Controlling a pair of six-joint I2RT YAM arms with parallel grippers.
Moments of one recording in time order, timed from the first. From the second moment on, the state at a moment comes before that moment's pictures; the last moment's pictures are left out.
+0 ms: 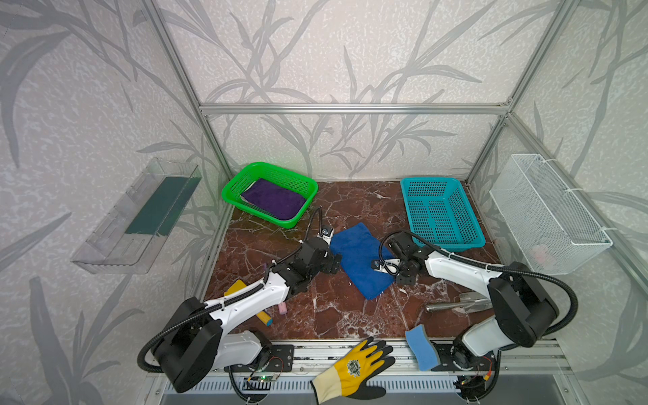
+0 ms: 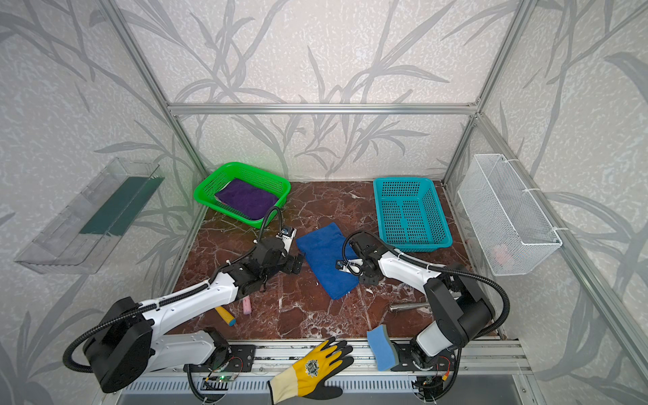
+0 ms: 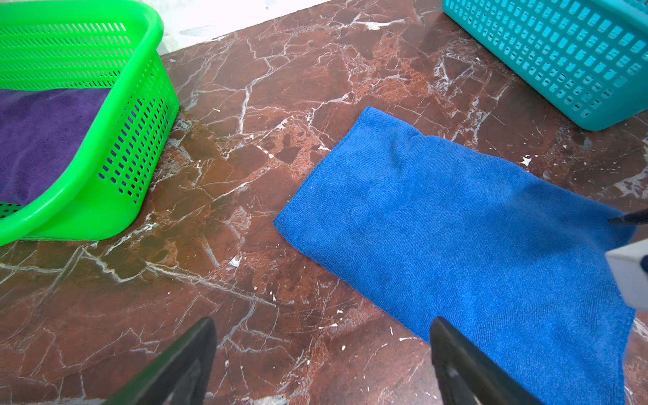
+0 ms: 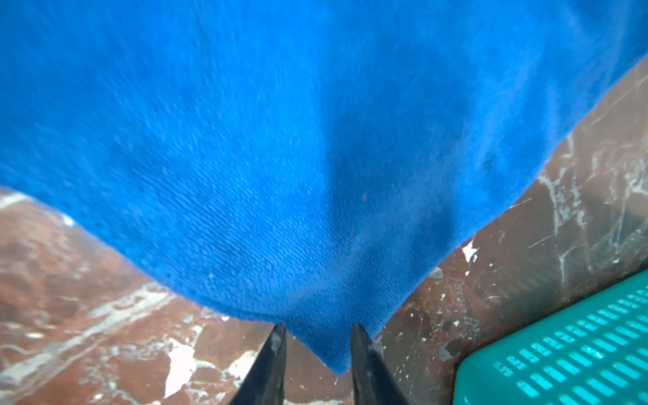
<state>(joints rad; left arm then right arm) -0.67 1.25 0.65 -0.05 -0.26 -0.15 0.58 1.54 0.82 -0.55 0.14 -0.86</state>
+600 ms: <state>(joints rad) -0.66 1.25 0.65 -0.05 -0.25 -0.15 0.54 1.54 0.77 -0.42 0.16 -0.97</state>
